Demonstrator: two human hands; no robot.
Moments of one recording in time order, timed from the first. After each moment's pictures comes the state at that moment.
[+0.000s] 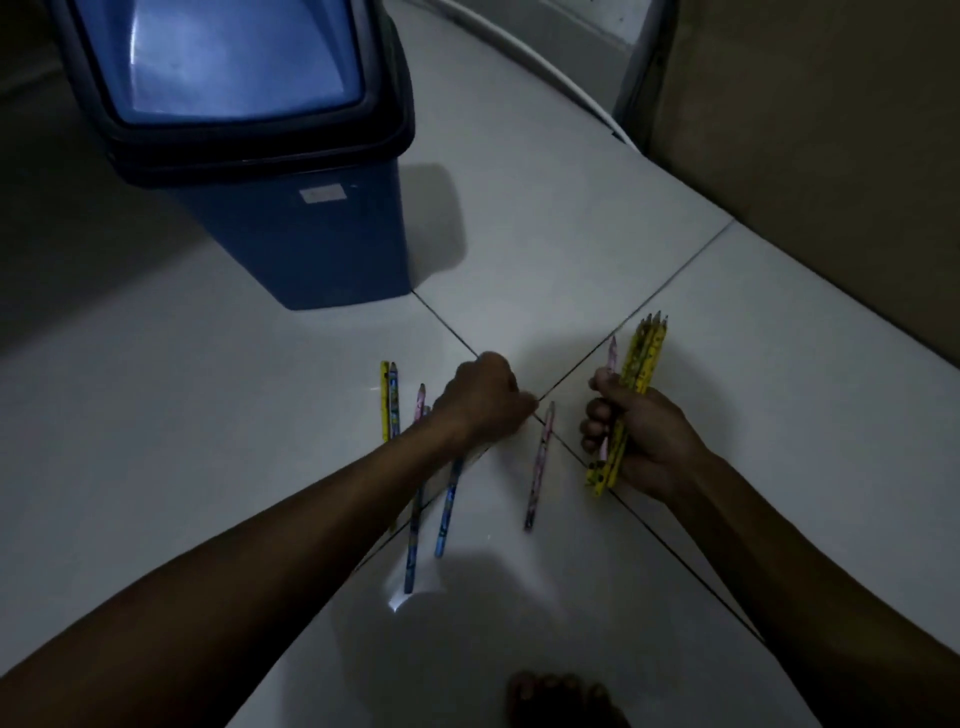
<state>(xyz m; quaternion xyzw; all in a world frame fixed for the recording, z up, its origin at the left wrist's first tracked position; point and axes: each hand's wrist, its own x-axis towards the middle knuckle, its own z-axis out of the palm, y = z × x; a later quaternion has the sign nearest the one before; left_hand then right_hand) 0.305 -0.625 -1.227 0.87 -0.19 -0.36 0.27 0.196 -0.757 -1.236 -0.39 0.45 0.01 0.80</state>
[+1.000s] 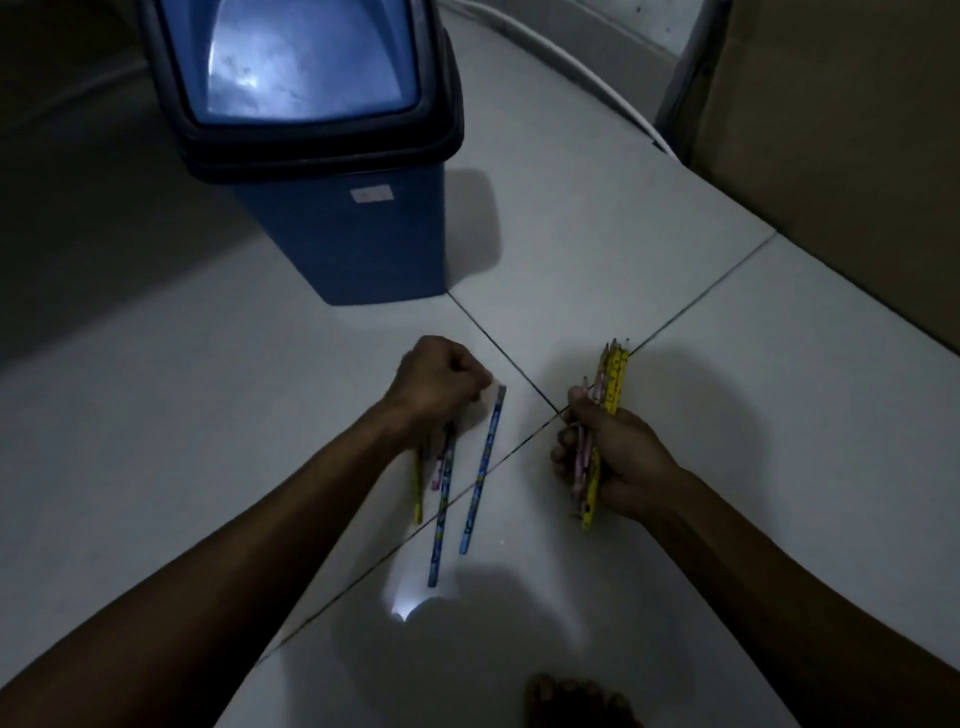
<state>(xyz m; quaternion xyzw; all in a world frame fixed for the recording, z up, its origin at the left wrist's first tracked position) 0.334 -0.567 -1.216 0.86 -0.09 -0.29 0.41 0.212 -0.712 -1.238 -0.39 0.47 0.06 0.79</state>
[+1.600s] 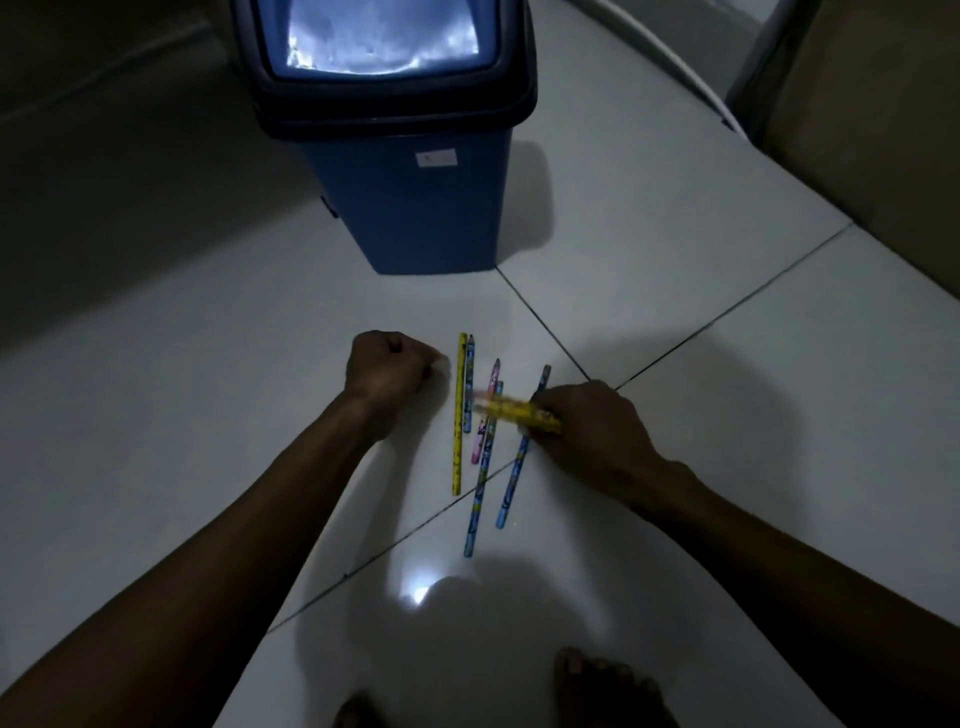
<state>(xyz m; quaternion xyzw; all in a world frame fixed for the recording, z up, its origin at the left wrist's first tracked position) 0.345 -0.501 -1.226 0.84 0.12 -0.22 0.48 0.229 -0.679 -1.249 -0.97 0.02 0.05 0.25</state>
